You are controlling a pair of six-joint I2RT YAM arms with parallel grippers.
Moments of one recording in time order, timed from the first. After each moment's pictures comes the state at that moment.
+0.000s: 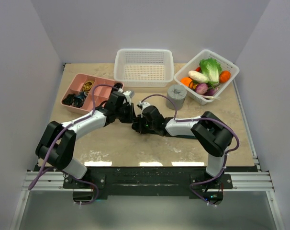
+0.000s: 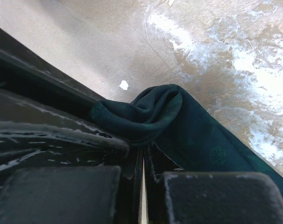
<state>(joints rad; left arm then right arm) -0.51 1.55 0.90 -0.17 0.28 -0.47 0.85 1.86 0.97 0.17 -0.07 0.50</state>
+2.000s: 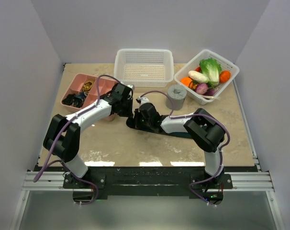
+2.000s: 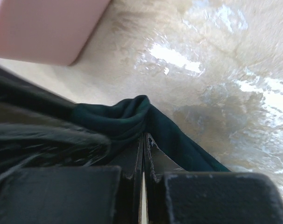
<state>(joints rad) -0.53 1.66 1.17 -0.50 0.02 -0.41 0.84 1.96 1.05 0.30 0.01 0.58</state>
